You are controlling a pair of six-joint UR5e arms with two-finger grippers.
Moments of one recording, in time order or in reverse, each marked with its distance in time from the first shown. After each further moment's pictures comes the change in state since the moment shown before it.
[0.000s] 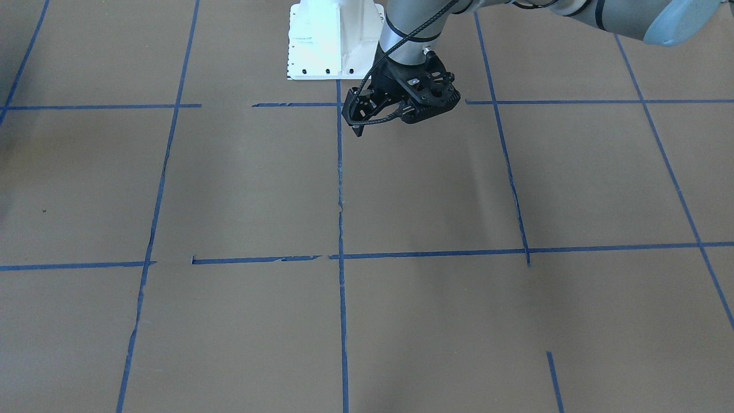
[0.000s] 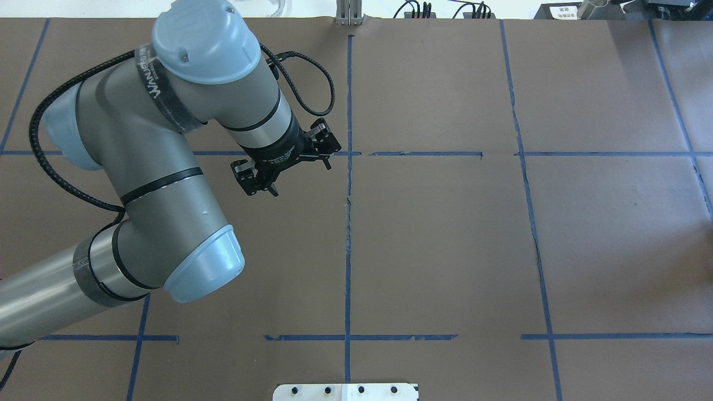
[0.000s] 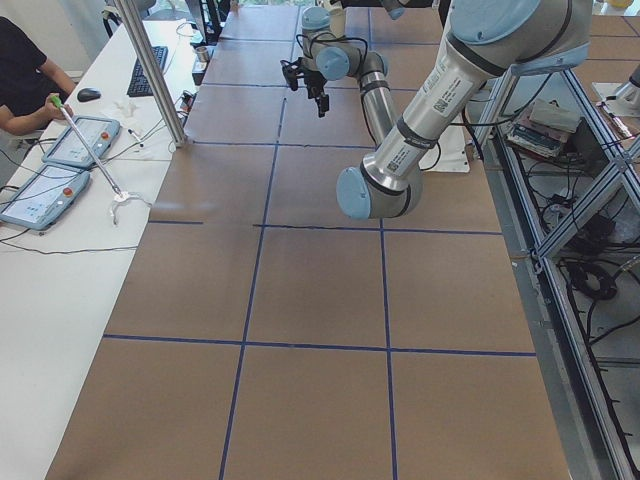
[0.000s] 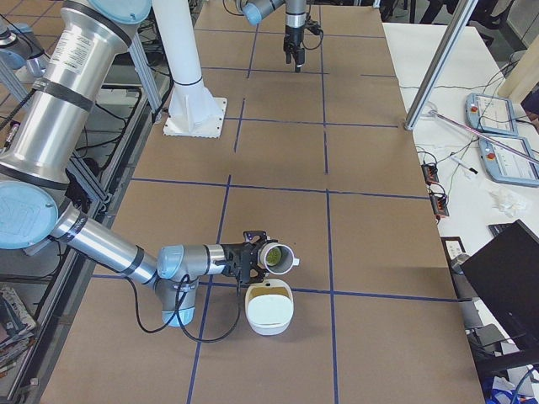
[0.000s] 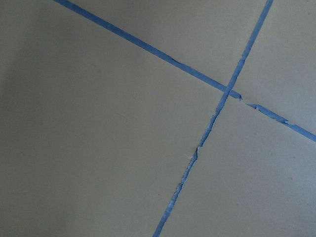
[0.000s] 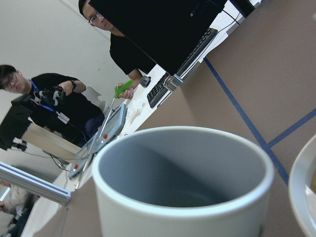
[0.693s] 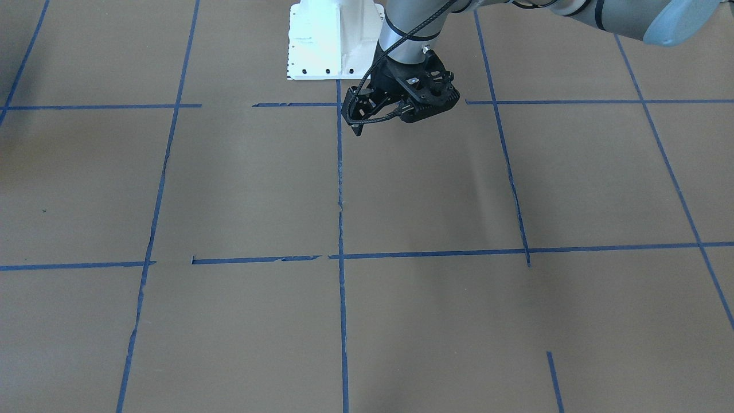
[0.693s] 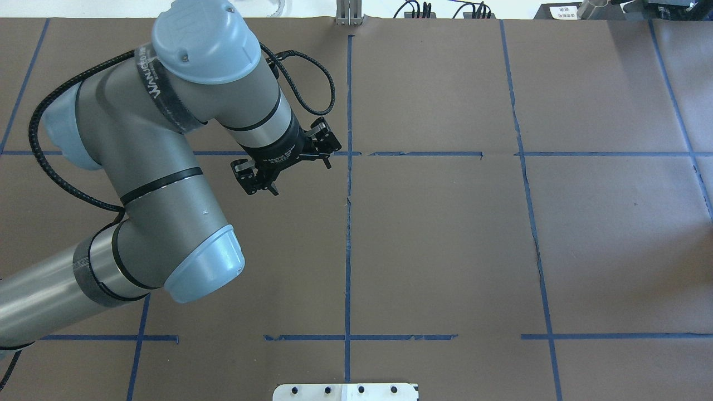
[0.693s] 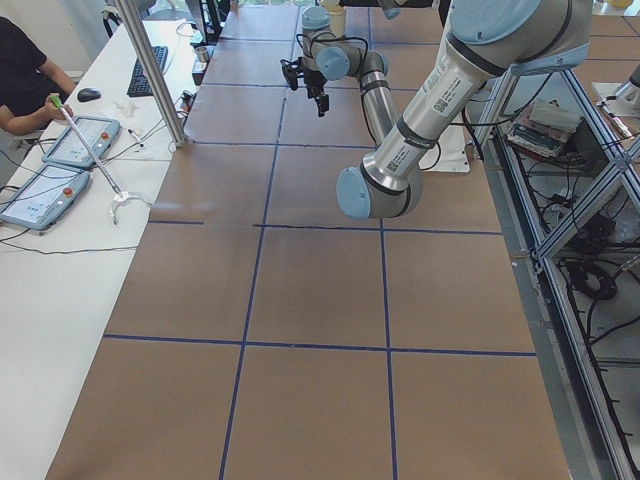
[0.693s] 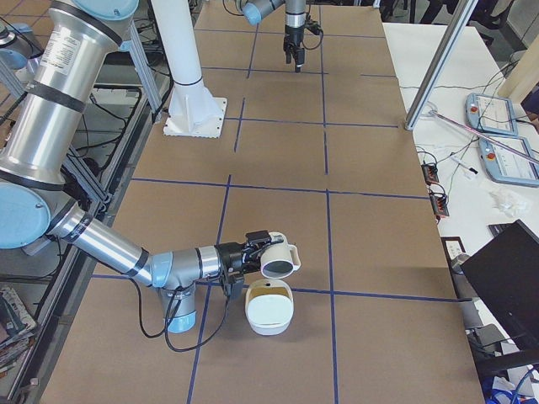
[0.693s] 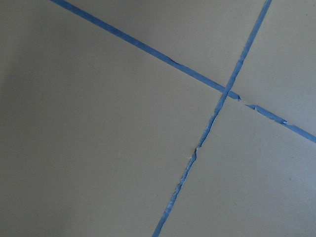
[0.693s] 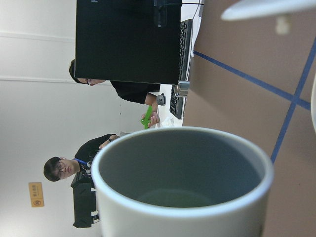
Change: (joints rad) left arm 0.000 -0.001 -0.001 0.000 0.007 0.000; right arm 0.077 0.035 -0.017 0.088 -0.001 0.570
